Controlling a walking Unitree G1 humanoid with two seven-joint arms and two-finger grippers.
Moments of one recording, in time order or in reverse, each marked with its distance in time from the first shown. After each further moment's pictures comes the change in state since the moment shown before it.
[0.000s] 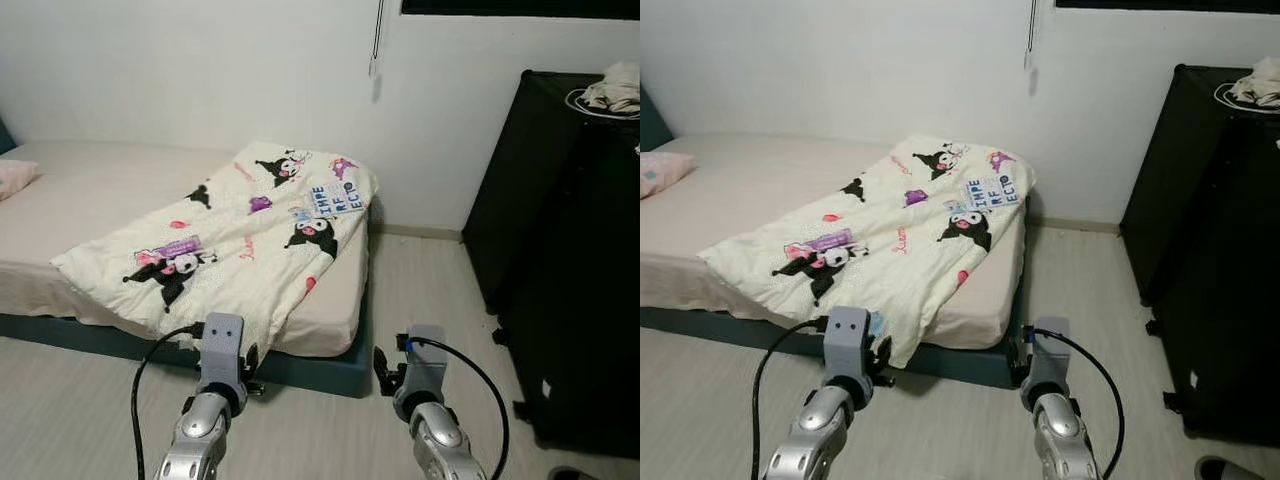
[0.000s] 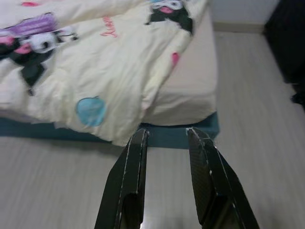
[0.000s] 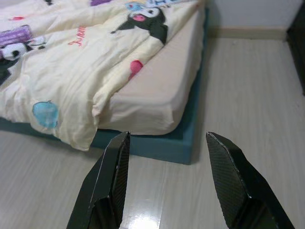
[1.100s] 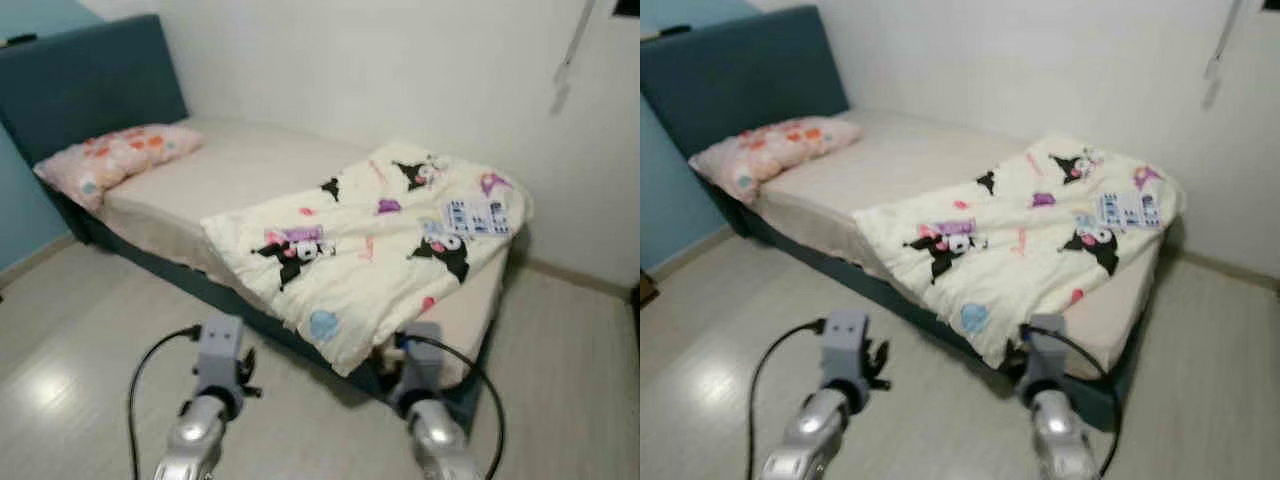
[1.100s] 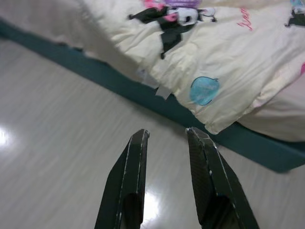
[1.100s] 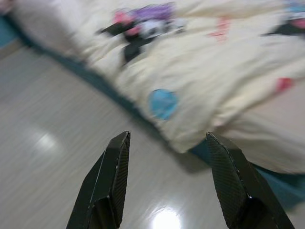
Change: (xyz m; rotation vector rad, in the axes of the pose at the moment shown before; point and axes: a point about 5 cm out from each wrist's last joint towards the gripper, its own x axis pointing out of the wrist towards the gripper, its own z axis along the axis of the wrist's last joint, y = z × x) left arm -0.001 -0.005 -0.001 -0.033 0.015 -0.016; right arm 0.001 0.003 0.002 -0.019 -0.001 0.014
